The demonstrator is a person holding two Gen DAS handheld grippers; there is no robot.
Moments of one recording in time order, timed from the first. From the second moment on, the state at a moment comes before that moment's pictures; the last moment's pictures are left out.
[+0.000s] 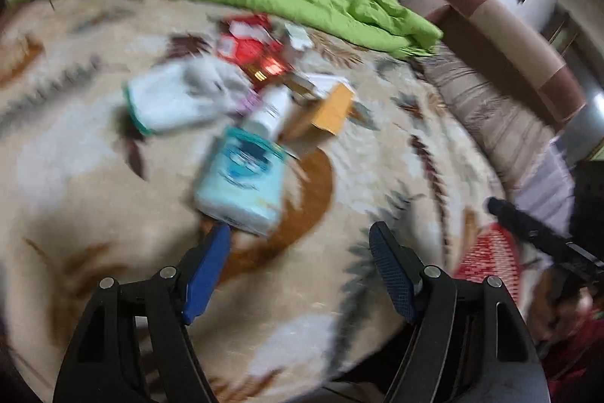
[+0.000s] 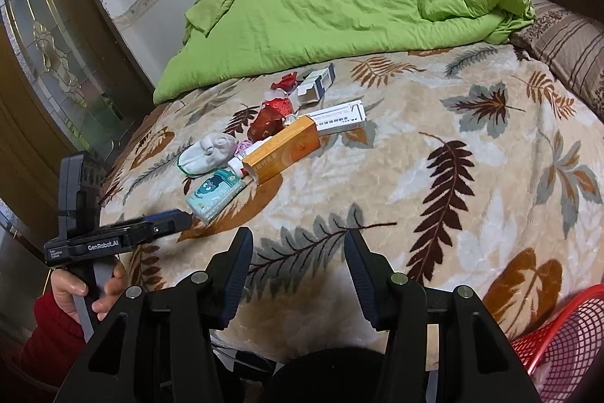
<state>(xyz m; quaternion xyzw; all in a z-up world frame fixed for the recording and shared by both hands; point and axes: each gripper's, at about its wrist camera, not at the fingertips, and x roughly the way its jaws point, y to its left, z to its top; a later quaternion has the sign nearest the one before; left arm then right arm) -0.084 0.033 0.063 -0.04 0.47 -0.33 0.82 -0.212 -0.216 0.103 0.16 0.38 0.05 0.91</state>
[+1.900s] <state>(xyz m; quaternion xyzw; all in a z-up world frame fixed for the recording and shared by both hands) -0.099 0.011 0.071 0.00 0.36 -0.15 0.92 -0.149 -0.176 0.097 0.13 0.33 0.06 0.93</state>
